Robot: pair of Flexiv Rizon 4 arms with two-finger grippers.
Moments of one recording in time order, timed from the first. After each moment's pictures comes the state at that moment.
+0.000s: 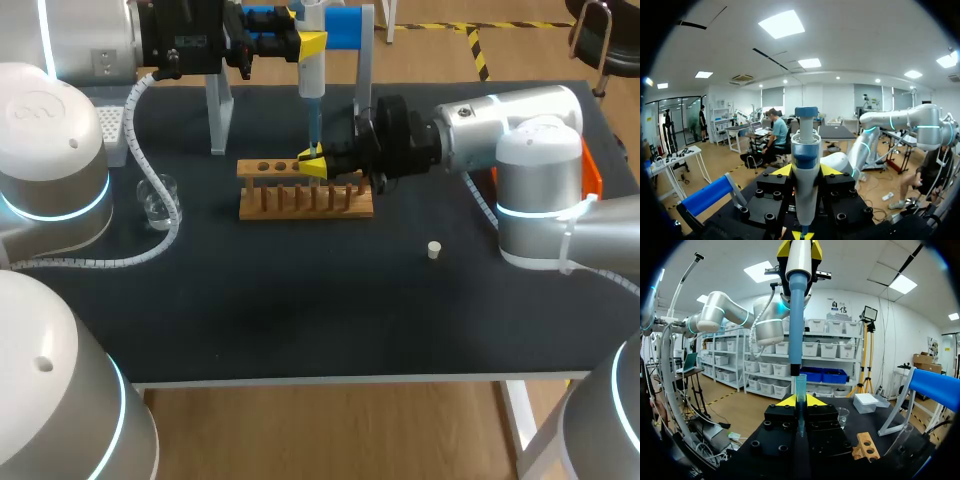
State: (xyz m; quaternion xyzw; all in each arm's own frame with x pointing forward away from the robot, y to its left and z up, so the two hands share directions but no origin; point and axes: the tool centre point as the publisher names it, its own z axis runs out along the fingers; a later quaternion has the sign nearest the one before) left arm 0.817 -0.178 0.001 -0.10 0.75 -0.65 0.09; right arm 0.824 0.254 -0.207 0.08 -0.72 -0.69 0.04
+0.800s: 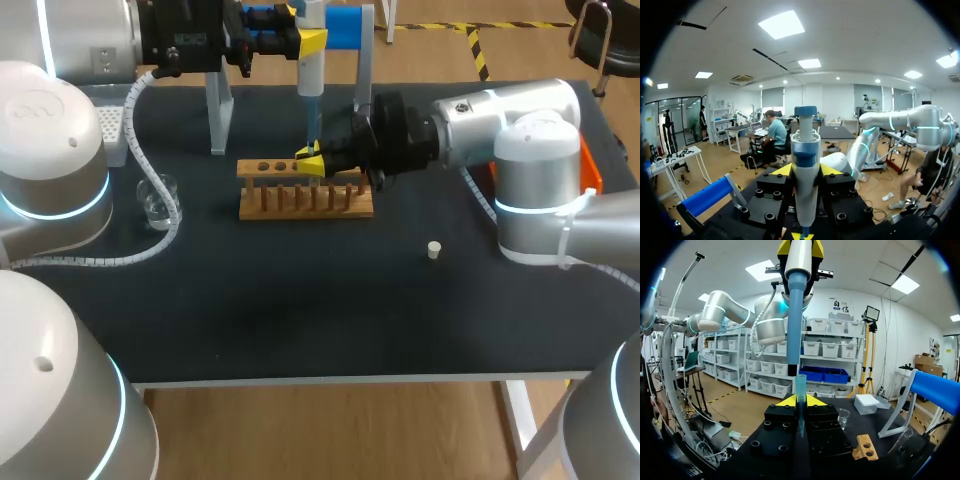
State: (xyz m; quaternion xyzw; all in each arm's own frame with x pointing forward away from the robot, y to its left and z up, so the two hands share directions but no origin) left arm 0.817 -0.178 0.004 -0.10 0.75 -0.65 0.09; right arm 0.823 0.258 -0.202 0.09 -0.72 -0.69 0.05
